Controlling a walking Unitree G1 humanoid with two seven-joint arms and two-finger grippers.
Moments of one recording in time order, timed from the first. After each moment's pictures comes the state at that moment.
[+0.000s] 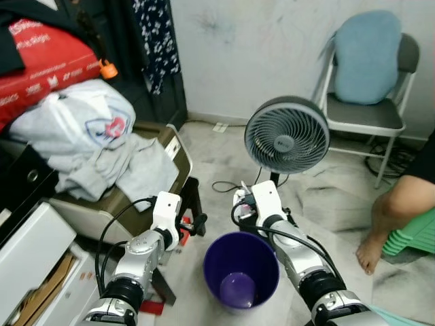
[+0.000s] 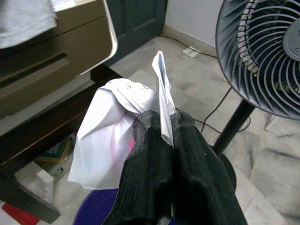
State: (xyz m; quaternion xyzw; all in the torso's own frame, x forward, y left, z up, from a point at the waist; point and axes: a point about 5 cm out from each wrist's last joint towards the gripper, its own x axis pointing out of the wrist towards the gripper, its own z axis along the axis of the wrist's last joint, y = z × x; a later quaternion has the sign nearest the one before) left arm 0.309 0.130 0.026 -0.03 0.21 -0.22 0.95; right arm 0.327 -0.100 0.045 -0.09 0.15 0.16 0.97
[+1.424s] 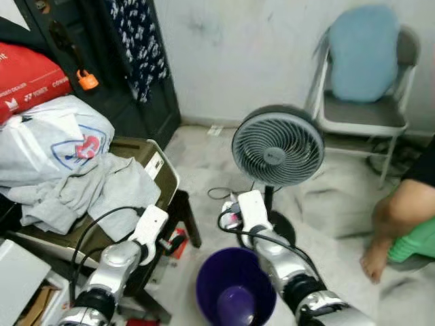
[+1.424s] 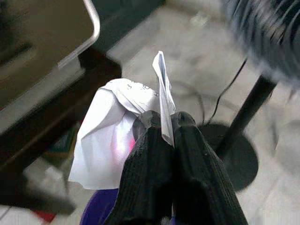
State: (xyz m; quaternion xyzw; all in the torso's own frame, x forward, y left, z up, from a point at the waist) left arm 0.290 0.181 0.010 0.12 0.25 -0.24 0.93; right arm 0.311 -0.065 0.021 -0.06 0.23 0.14 0.96
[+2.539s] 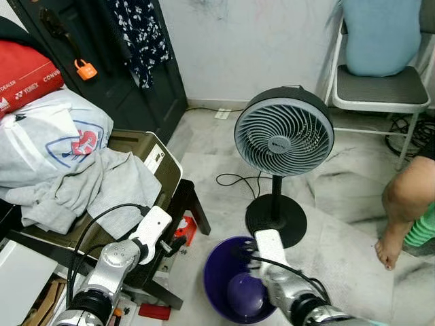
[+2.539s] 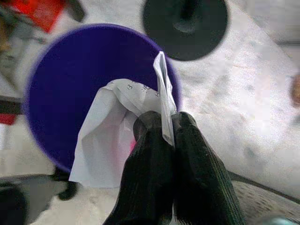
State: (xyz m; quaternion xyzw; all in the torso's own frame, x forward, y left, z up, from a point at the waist) left arm 0.289 0.177 0.015 0.16 0.24 -0.28 0.92; right arm 0.264 -0.112 -0.037 -0.12 0.42 -0.02 0.90
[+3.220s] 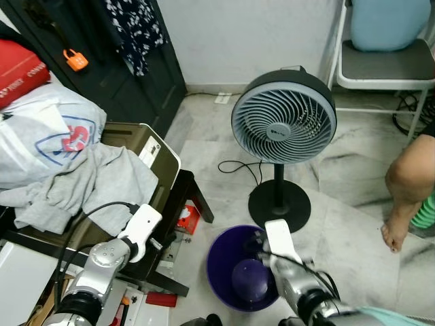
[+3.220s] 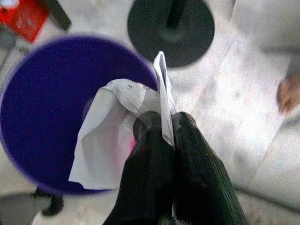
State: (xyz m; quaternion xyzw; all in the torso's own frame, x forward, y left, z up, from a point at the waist) left arm 0.289 0.196 0.023 0.18 0.22 -0.26 0.92; right arm 0.286 -0.119 -0.018 -0.15 0.35 -0.03 0.92
